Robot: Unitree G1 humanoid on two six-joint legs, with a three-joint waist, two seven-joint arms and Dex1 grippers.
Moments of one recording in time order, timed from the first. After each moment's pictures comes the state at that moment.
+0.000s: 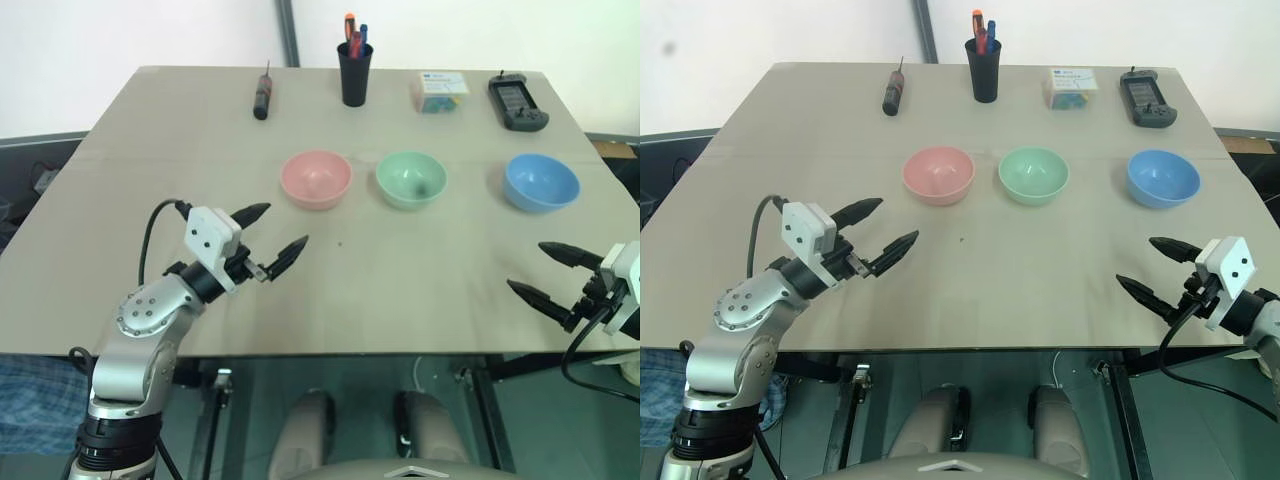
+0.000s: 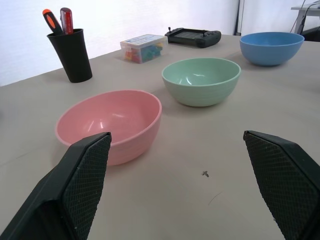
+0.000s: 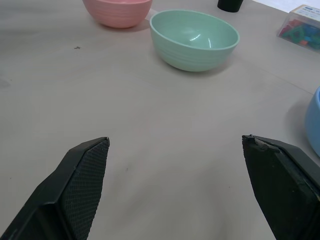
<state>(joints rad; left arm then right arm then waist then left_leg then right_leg) -0.08 0.55 0.17 -0.41 -0.42 0.28 -0.65 0.15 -0.75 -0.41 -0.26 0.49 0.22 0.95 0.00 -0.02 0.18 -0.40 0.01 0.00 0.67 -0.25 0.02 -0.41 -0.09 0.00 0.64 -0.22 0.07</state>
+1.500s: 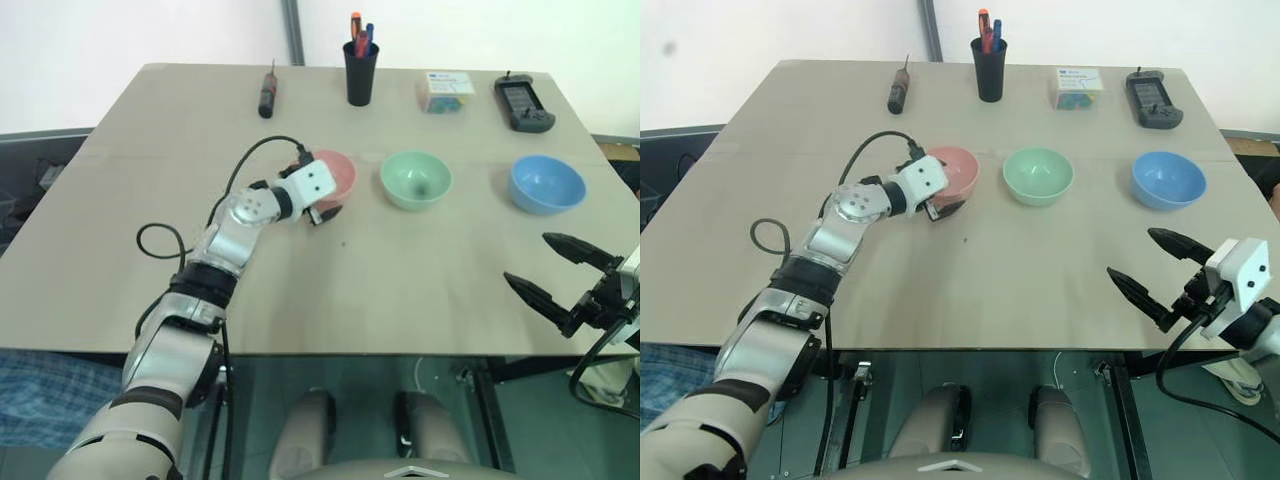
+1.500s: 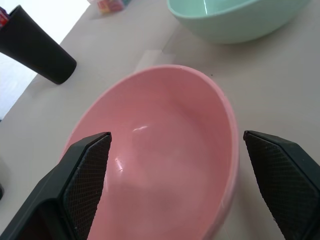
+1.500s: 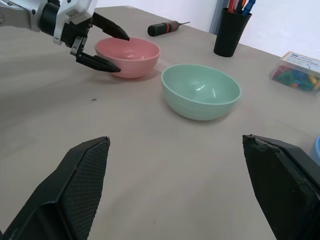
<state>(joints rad) -0.85 0.49 -0.29 0.53 0.18 -0.01 -0.68 0.27 -0.70 -0.49 -0.56 0.64 0.30 0.79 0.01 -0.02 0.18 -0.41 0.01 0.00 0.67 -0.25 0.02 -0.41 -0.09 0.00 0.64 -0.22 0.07</state>
